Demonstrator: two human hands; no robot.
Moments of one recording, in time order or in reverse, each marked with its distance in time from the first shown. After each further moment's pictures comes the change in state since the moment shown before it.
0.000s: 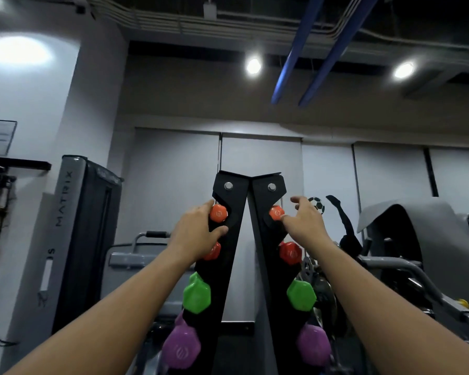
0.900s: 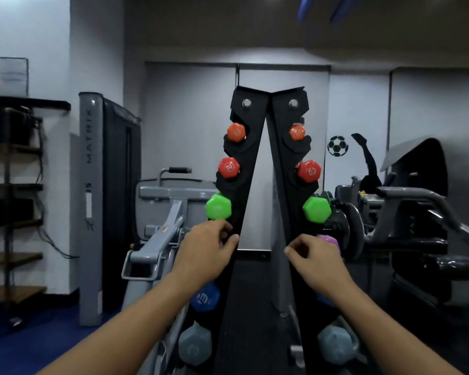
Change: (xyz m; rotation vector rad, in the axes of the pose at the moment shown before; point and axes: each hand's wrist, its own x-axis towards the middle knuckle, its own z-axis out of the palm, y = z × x) left_hand -0.209 -0.013 0.030 -0.031 -0.136 -0.078; right_hand -0.210 0.121 0.050 -0.196 -0.224 -0.081
